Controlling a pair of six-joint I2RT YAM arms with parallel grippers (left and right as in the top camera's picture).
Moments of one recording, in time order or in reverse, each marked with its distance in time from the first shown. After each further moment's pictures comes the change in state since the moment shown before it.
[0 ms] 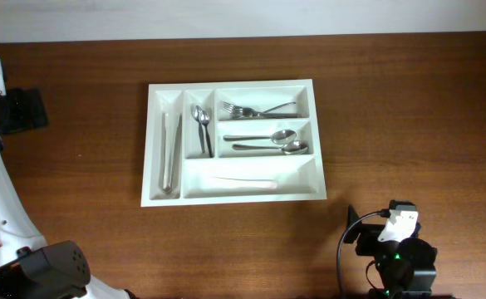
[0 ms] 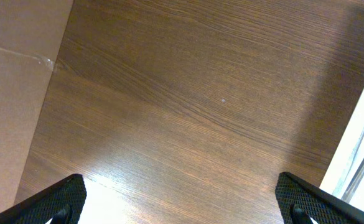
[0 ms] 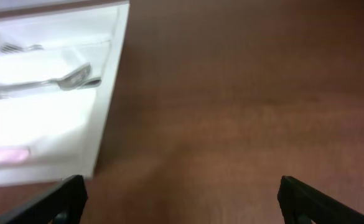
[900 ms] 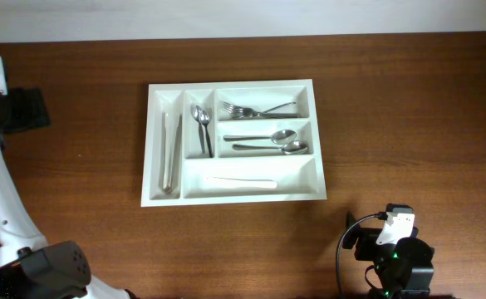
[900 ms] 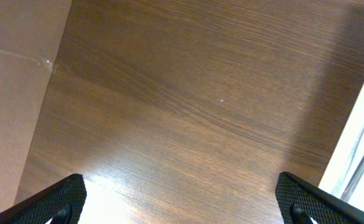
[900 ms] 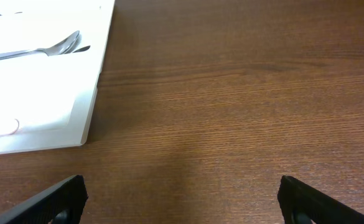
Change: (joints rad) left arm -0.018 -0.003 0.000 0.000 -0.001 0.000; right arm 0.000 0.000 -0.001 -0.069 0.000 -0.001
